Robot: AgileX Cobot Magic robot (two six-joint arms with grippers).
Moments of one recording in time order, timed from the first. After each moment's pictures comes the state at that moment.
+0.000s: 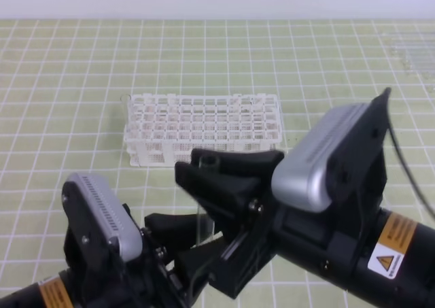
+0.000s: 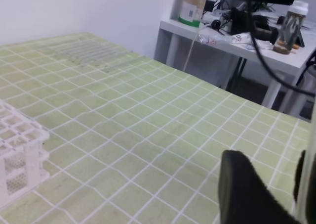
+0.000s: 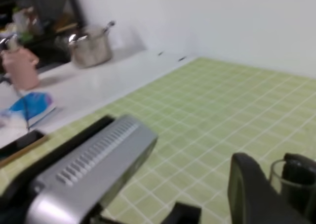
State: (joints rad) left arm -0.98 1.04 -0.33 0.23 -0.55 -0.30; right arm 1.14 1.14 -0.74 0.43 -0.32 -0.21
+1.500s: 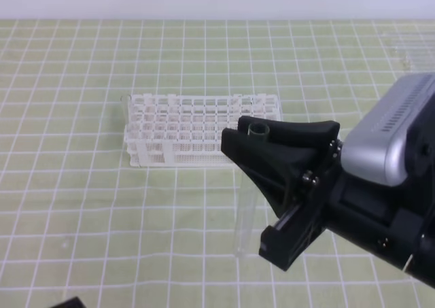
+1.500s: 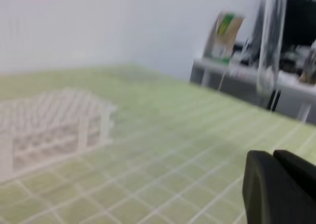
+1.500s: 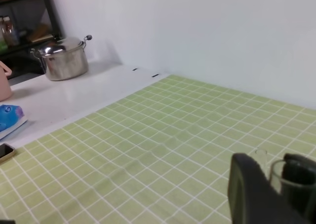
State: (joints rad) left arm -0.98 0.02 -0.03 0.21 0.06 -0.30; right arm 1.09 1.03 -0.74 0.66 -0.25 -0.49
